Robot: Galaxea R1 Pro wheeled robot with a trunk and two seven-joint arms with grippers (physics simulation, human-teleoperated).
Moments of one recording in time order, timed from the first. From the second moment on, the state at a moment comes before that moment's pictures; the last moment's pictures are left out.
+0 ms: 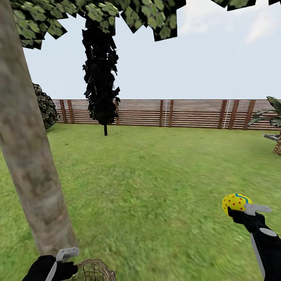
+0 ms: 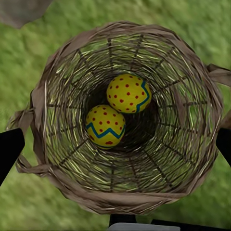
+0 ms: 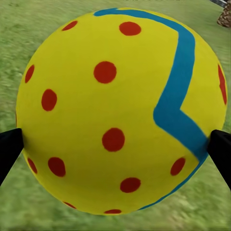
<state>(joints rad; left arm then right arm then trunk) -0.26 0.14 0.14 -0.88 0.01 0.77 -0.09 -0.32 -0.18 -0.42 -1.23 0.15 0.38 0.09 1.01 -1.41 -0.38</state>
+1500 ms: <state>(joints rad) -0.26 0.13 0.15 -0.88 0.02 0.77 -0.08 -0.32 -0.16 -0.41 -1.23 0.15 0.38 0.09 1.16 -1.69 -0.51</state>
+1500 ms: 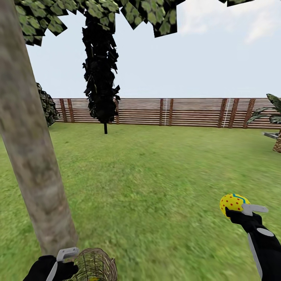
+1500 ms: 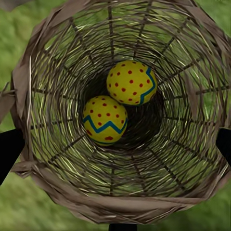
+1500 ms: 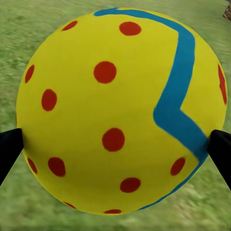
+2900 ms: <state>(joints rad) -0.26 0.10 0.09 -0.90 -0.23 0.77 -0.27 -0.32 -0.16 -0.41 -1.23 0.16 0.38 0.09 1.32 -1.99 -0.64</state>
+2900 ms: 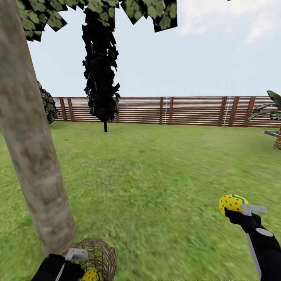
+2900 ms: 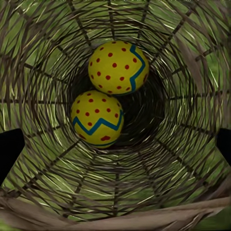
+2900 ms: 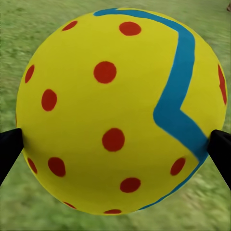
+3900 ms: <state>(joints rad) -0.26 0.11 0.10 -0.96 -0.23 0.77 -0.27 -0.32 -0.16 -0.41 -1.23 0.16 0.38 0.09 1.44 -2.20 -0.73</state>
